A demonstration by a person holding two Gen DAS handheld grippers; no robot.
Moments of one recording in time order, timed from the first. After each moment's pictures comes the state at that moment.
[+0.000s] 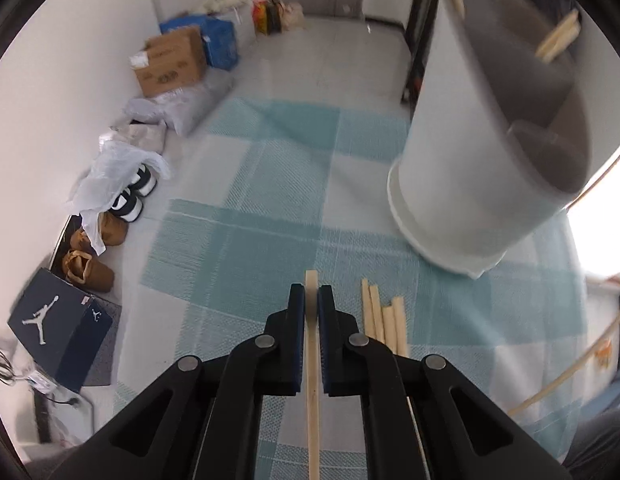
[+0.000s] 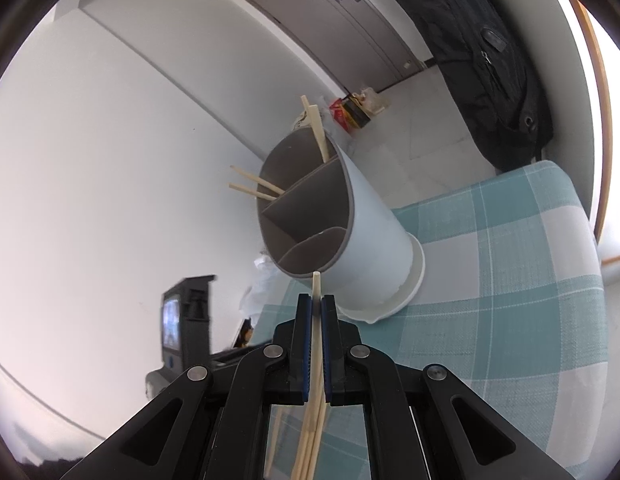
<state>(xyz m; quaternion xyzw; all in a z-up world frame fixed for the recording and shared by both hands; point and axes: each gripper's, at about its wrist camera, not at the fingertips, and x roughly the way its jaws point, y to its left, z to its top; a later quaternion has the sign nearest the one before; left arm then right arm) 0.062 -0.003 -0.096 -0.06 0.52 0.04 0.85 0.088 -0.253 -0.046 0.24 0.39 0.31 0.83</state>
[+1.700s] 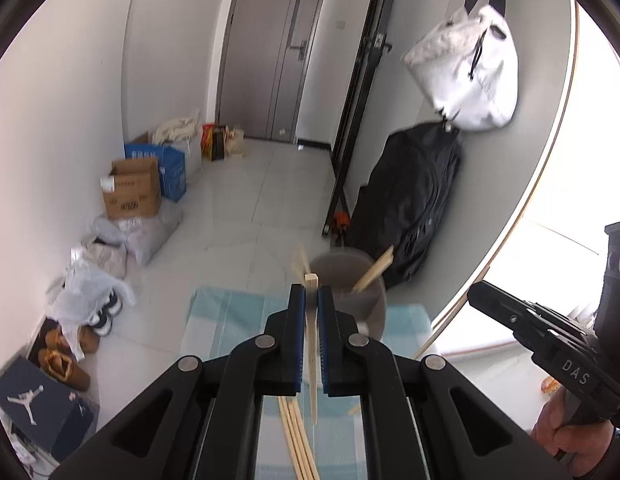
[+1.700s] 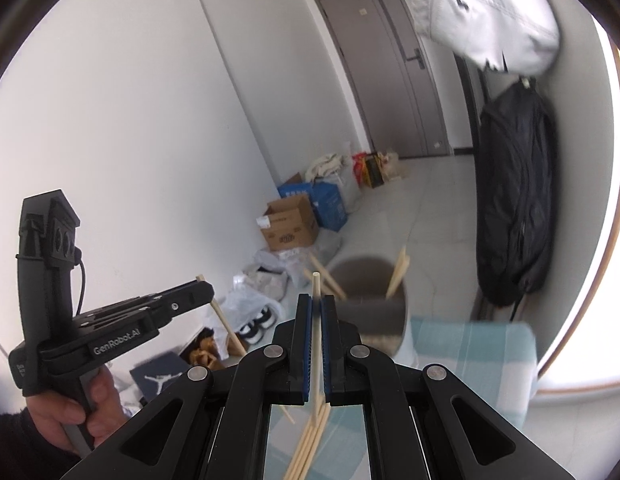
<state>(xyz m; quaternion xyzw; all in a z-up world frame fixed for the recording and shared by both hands) 0.028 -0.001 0.082 -0.08 0.32 -0.07 0.94 0.091 -0.214 0.094 0.07 0.29 0.31 0.90</state>
